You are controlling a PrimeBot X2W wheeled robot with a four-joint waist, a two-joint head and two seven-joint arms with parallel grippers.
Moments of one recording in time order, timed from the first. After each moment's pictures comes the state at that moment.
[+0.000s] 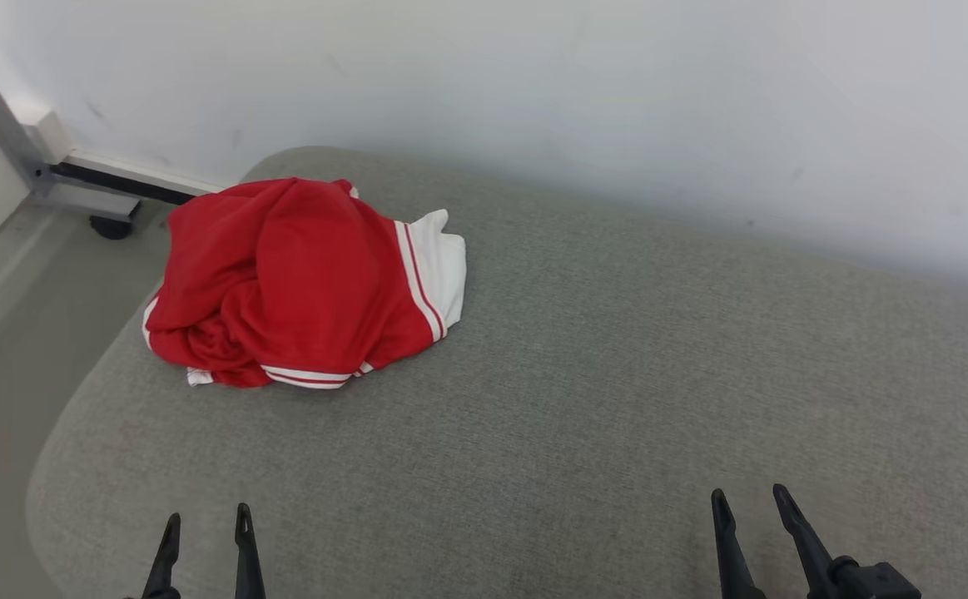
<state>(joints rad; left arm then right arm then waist) 0.04 0.05 0.01 0.22 -0.14 0.01 -0.26 0.08 -0.05 0.03 0.19 0.14 0.13 -0.26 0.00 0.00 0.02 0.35</state>
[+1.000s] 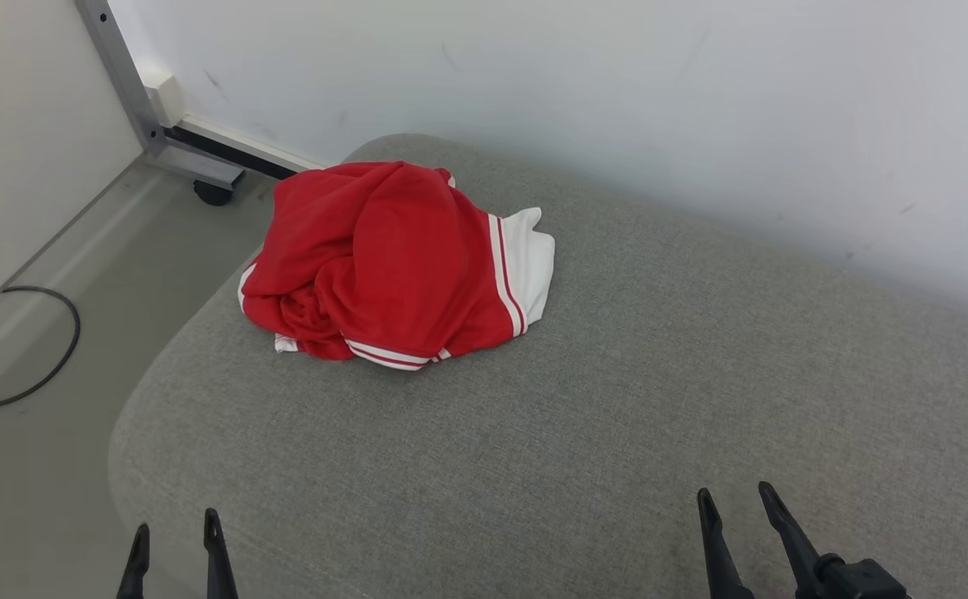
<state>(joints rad) 0.06 0.05 0.05 0.21 -0.18 0.03 -0.26 0.07 -0.05 0.05 0.20 0.13 0.13 -0.26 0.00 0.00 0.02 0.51</state>
